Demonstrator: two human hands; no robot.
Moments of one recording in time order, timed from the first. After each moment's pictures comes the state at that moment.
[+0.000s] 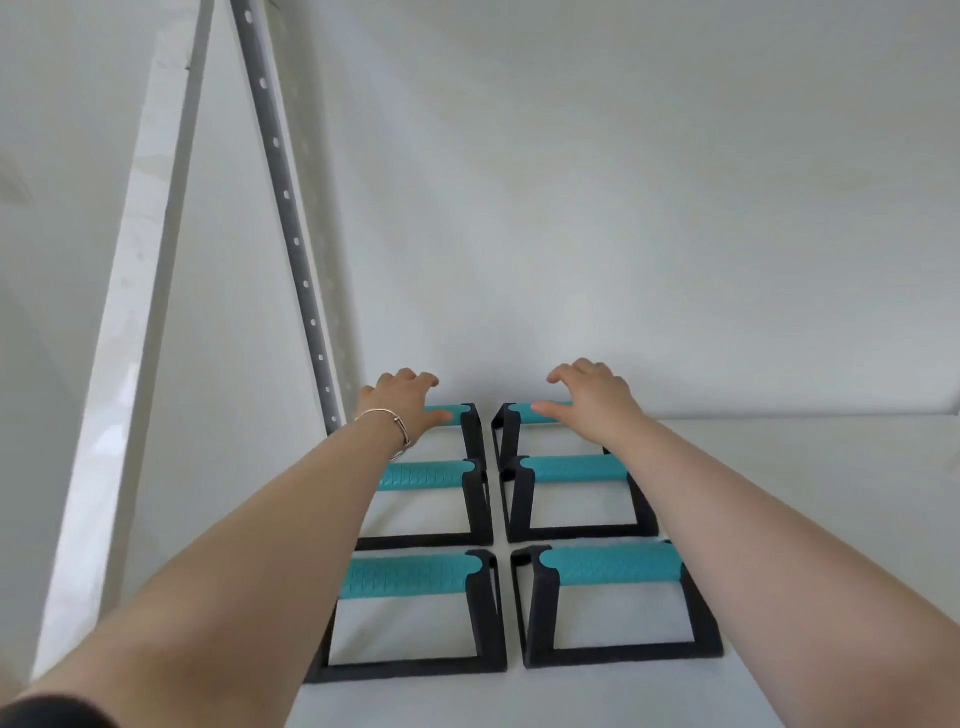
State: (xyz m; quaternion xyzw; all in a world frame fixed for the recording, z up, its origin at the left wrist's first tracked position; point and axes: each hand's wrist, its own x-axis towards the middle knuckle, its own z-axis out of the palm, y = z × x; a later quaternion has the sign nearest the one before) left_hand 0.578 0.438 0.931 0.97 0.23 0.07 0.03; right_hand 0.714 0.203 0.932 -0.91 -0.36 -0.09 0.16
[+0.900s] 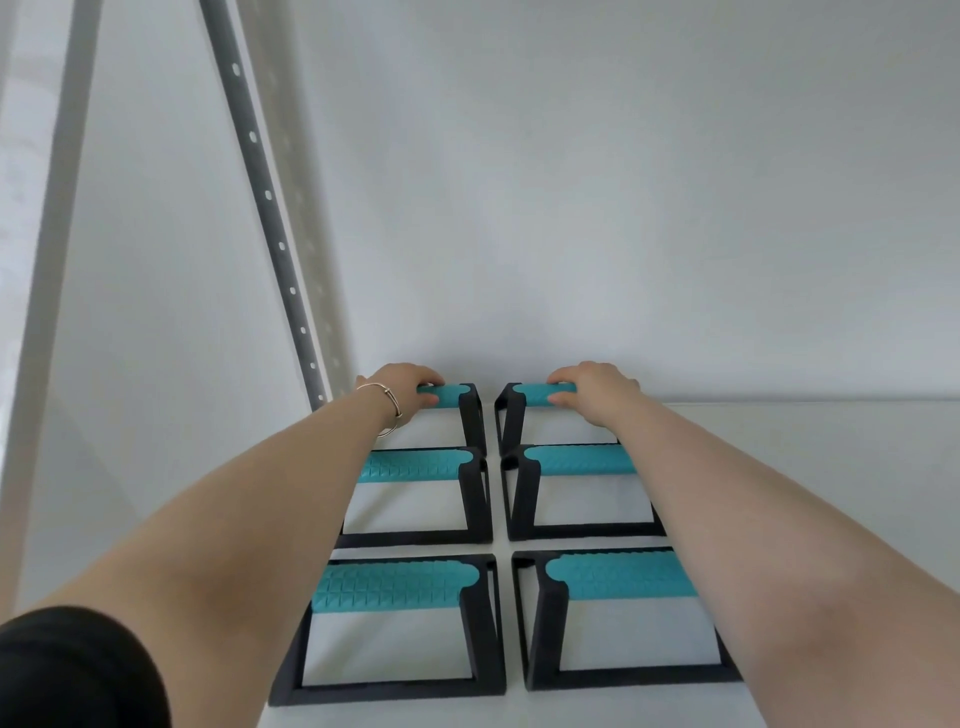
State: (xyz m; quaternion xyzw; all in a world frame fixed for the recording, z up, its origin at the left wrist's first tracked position) left_hand 0.626 0.481 0.891 0.97 0.20 0.03 0.15; right_hand 0.764 0.227 0.901 -0.94 -0.31 0.05 0.11
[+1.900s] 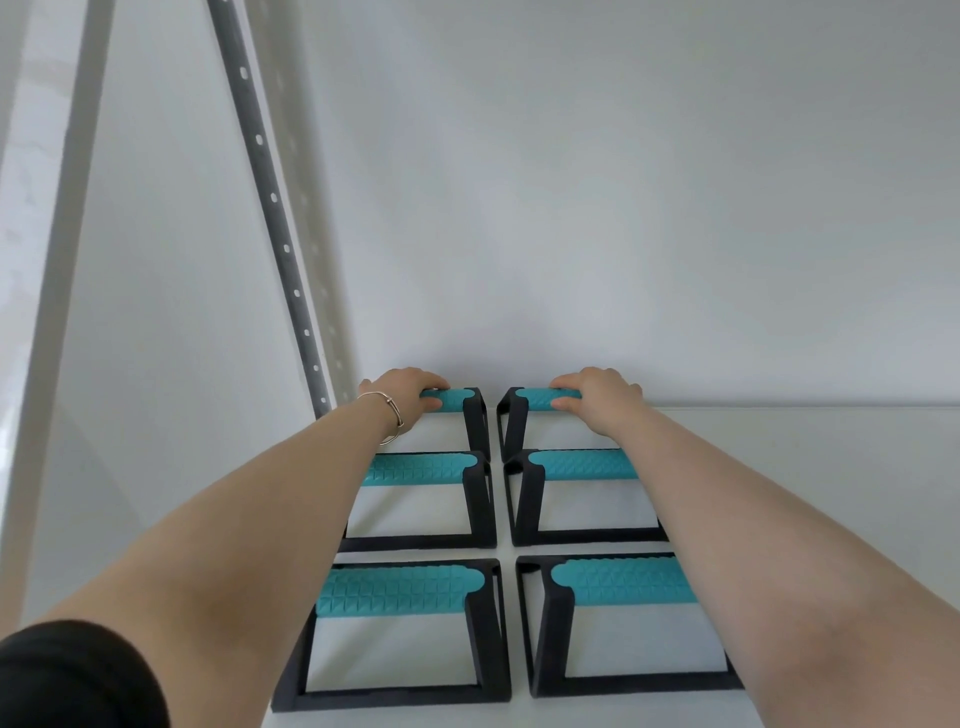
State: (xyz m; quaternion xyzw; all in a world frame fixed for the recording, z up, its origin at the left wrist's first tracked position) left_hand 0.620 0.476 0.893 0.98 0.19 0.02 0.11; right_hand 0.771 0.230 0.888 -0.94 -0.32 0.03 0.11
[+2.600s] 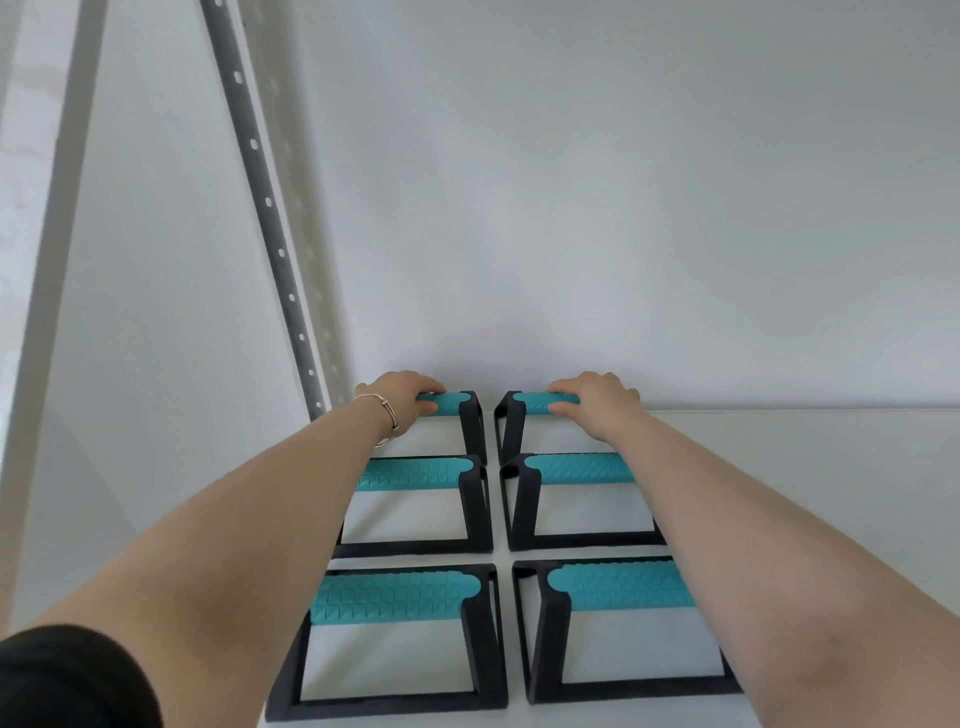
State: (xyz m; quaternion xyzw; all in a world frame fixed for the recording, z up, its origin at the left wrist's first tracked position) left_hand 0.622 0.477 0.895 0.98 0.18 0.01 0.11; right_hand 0.772 0.227 0.884 -0.94 -0.31 0.02 0.11
